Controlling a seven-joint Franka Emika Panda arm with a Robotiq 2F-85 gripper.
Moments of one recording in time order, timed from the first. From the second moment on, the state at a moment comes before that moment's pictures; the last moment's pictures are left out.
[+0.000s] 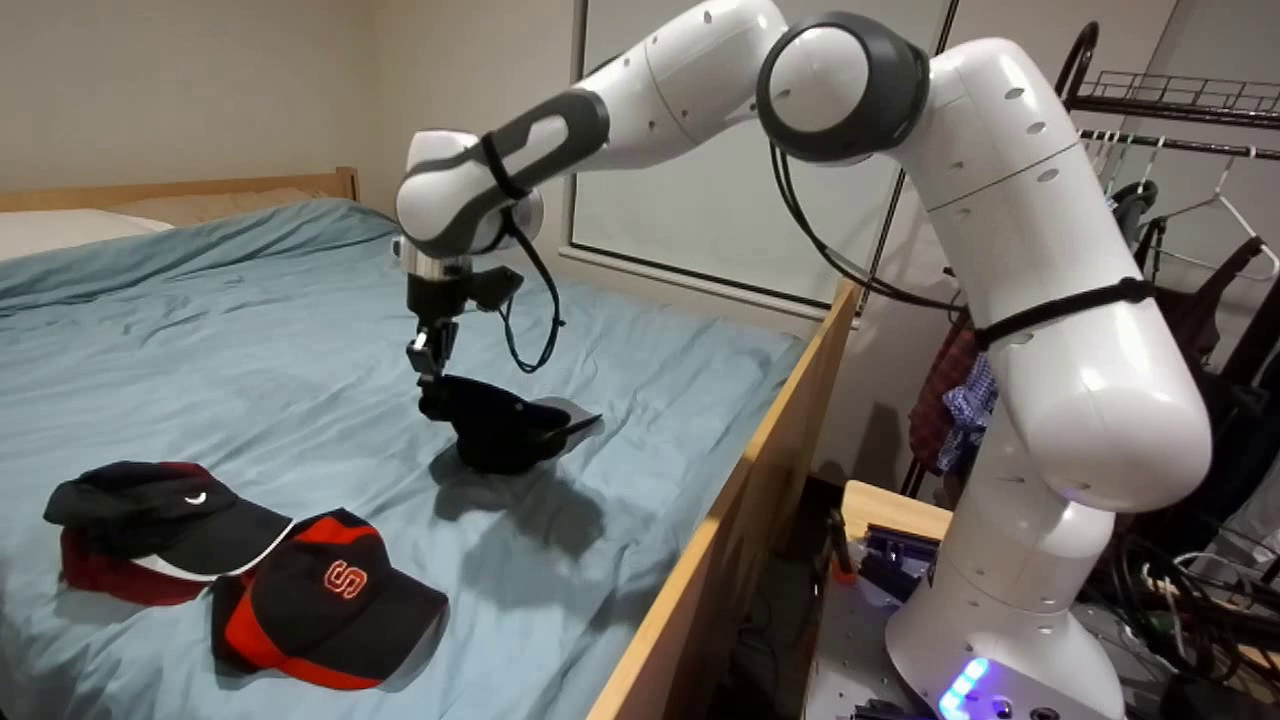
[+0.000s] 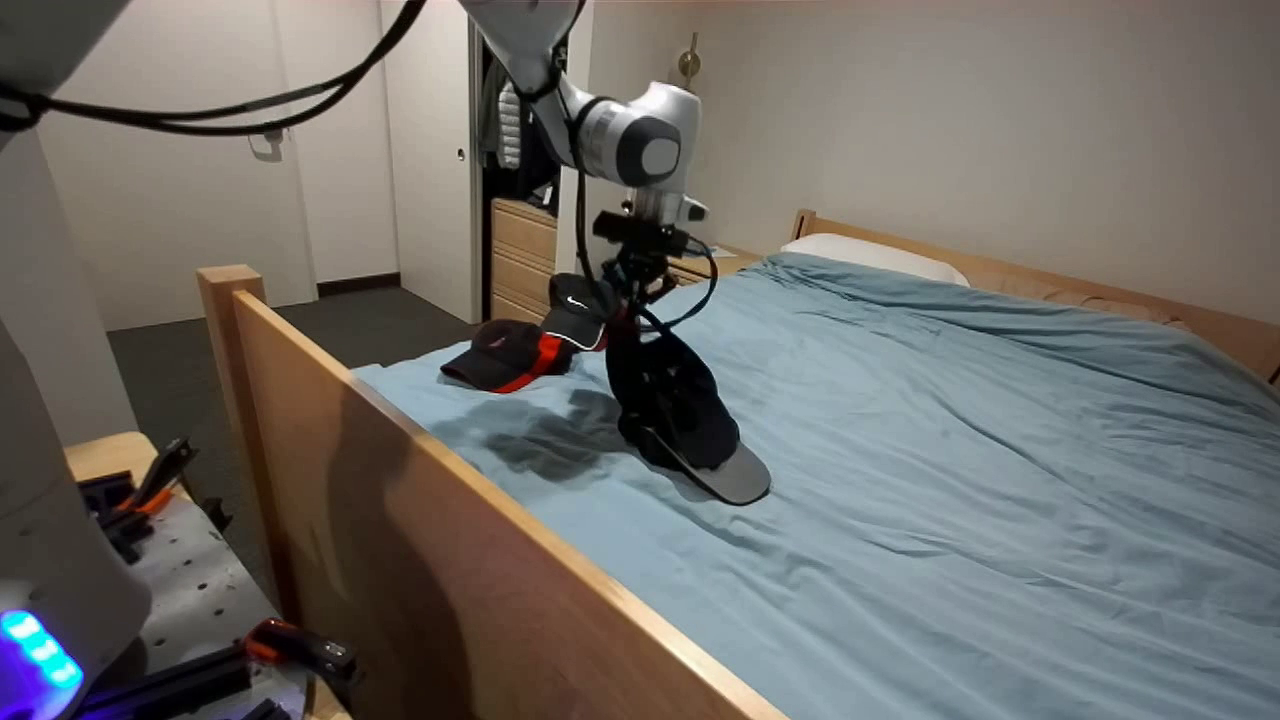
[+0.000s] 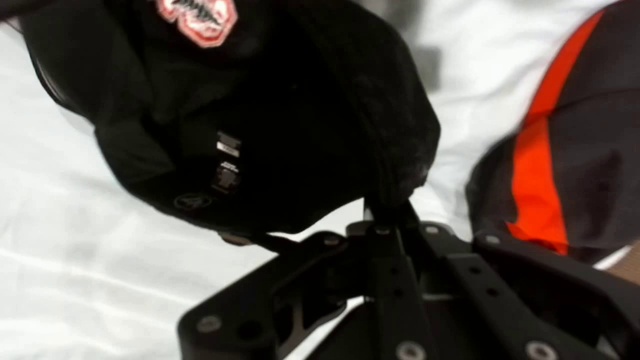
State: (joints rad) arm -0.13 0.66 0.14 -1.52 0.02 2.21 -0.42
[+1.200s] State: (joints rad) arm -0.12 0.47 0.16 -1.44 0.31 1.20 -0.92
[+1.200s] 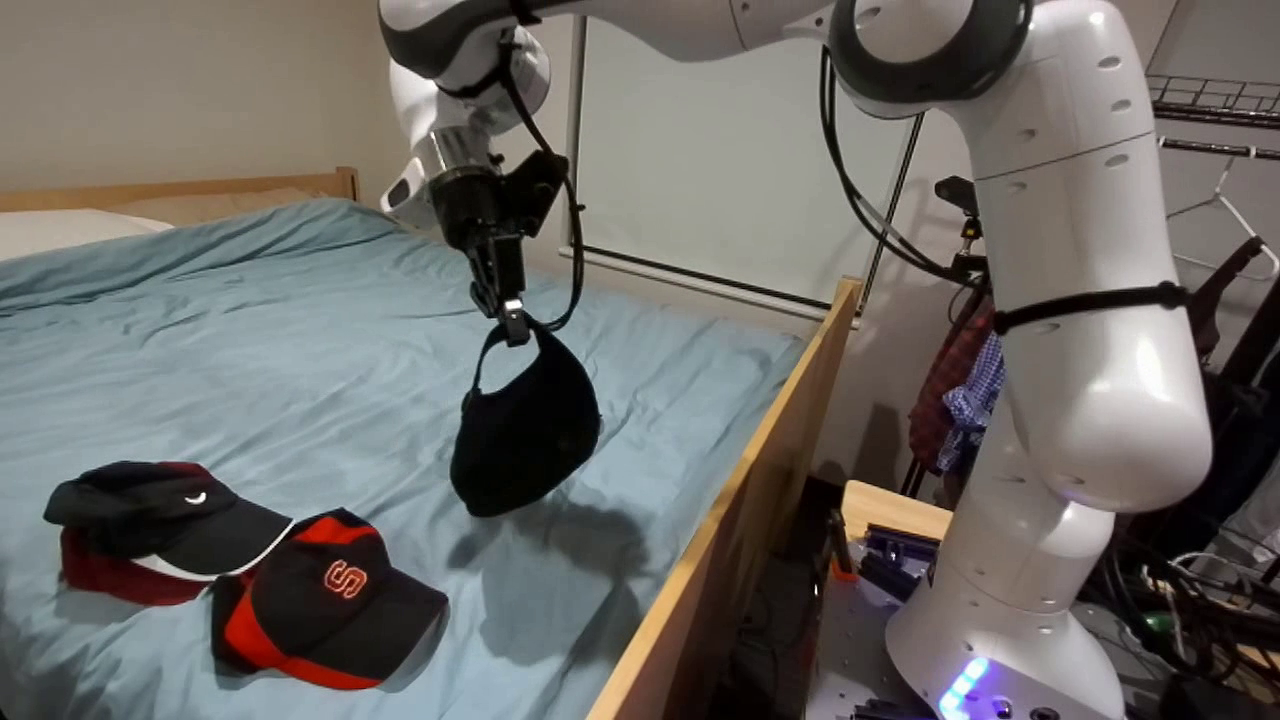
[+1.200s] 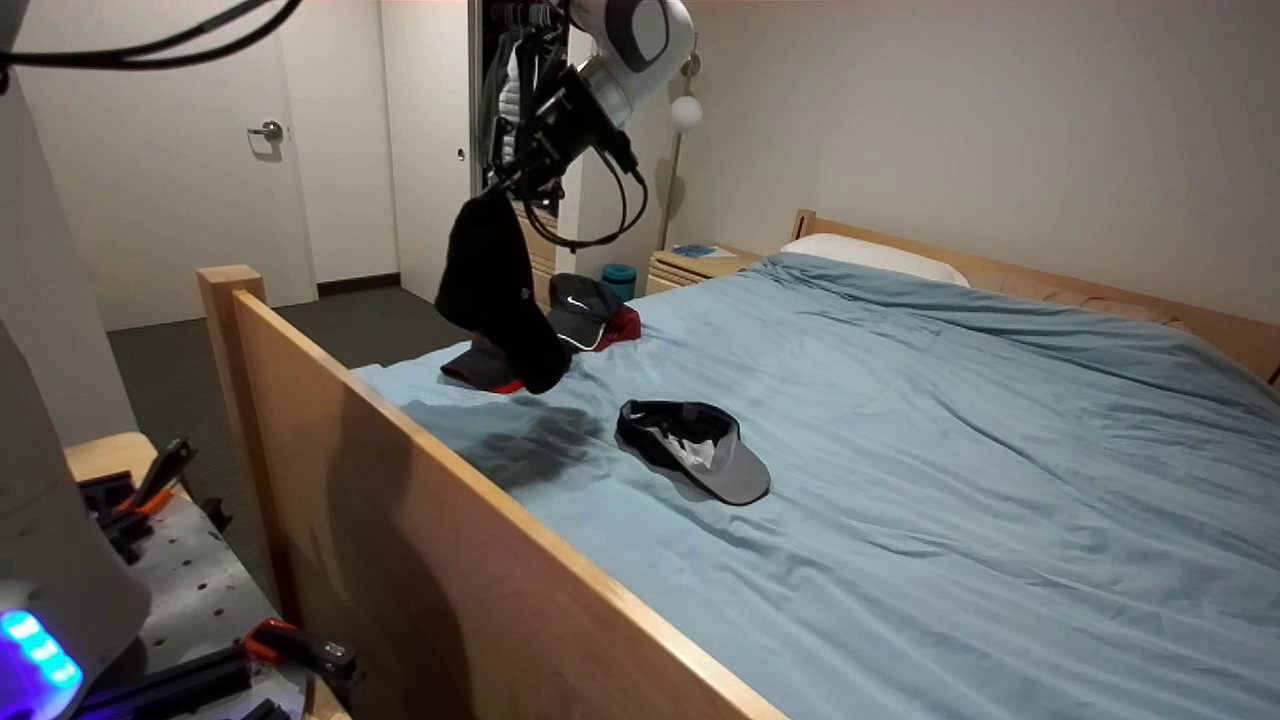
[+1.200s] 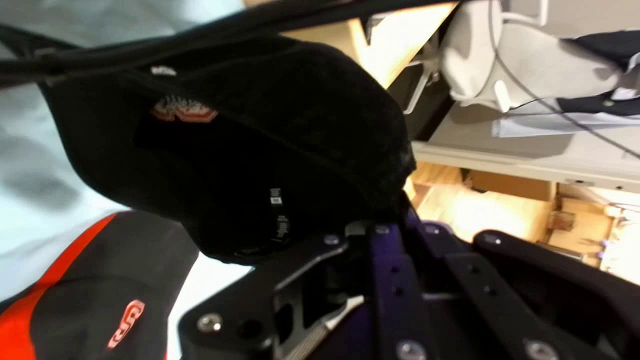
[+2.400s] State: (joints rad) arm -0.11 0.92 0.09 -1.24 0.39 0.80 -0.78
